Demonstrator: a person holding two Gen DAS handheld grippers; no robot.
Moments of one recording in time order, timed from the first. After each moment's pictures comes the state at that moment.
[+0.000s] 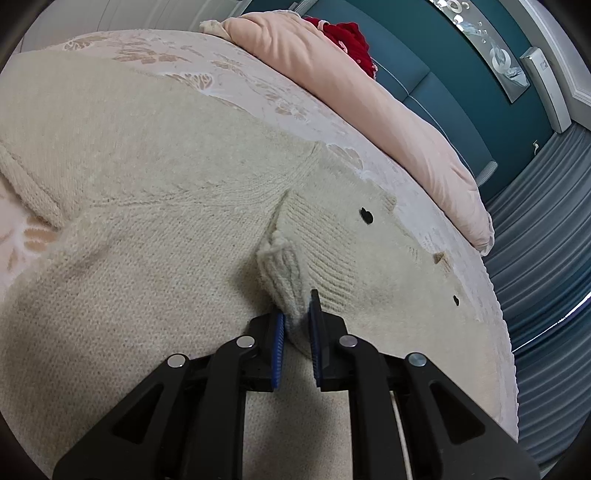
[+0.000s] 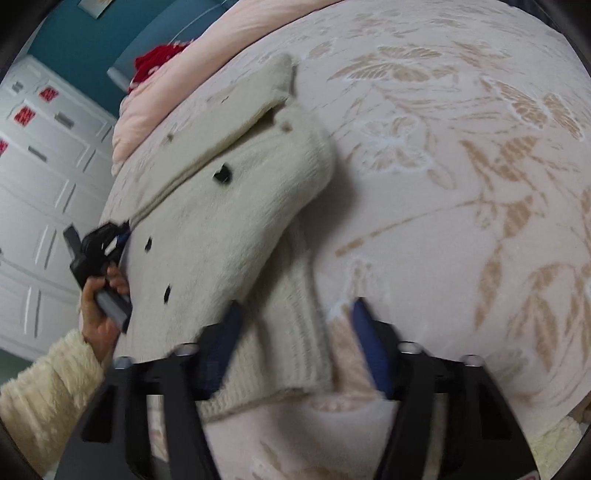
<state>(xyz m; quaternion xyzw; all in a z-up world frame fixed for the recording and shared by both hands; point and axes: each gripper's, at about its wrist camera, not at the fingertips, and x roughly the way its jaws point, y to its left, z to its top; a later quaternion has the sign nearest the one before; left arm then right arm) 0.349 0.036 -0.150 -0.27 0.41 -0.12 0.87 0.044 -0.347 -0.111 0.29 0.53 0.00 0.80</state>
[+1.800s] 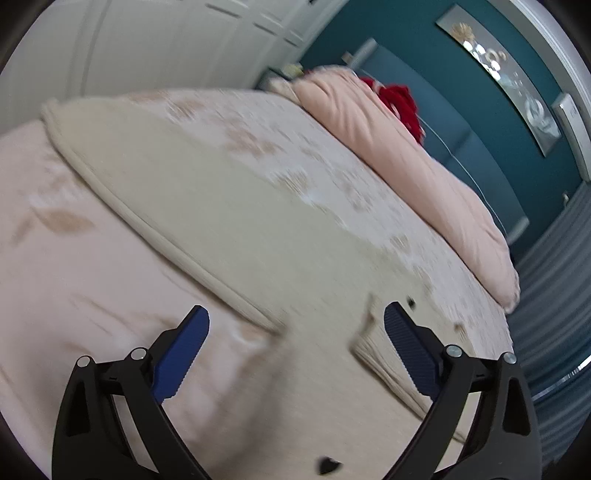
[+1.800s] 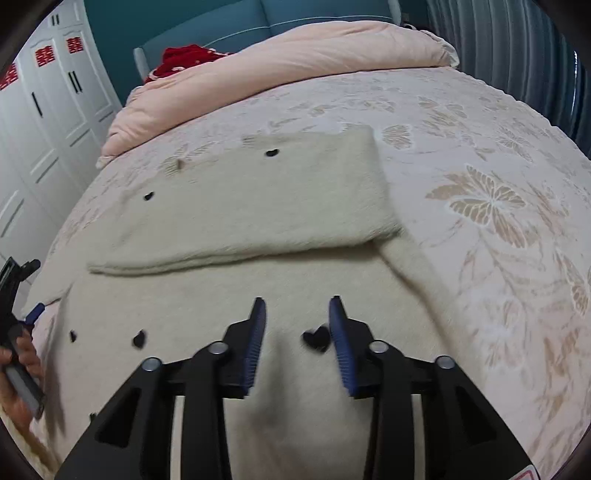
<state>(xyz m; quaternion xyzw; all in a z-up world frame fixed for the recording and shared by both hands) 0.309 0.180 -0.082 -0.29 0.35 0.02 0.89 0.145 -0.271 -0.082 0.16 0.43 -0.08 0.89</state>
